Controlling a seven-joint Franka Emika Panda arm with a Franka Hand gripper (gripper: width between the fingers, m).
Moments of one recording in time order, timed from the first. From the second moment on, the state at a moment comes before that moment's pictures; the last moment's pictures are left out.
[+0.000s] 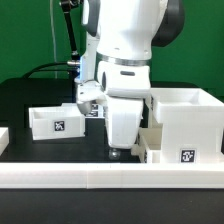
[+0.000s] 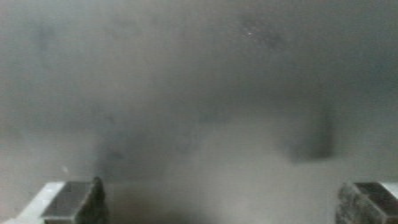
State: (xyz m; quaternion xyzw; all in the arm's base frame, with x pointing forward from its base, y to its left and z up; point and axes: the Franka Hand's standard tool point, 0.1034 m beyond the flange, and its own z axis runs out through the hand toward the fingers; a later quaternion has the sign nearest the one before) arm 0.551 0.000 0.010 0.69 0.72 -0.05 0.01
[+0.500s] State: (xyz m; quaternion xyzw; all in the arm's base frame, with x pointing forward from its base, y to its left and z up) arm 0.564 0.025 0.025 0.70 0.71 -0.06 0.00
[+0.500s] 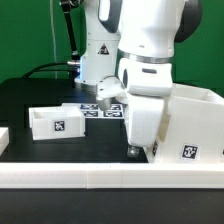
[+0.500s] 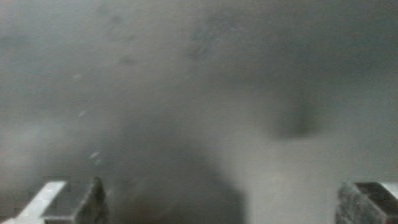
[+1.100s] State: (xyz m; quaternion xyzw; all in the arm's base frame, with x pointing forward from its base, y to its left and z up) arm 0.568 -0.026 0.020 0.68 0.73 -0.06 0.01
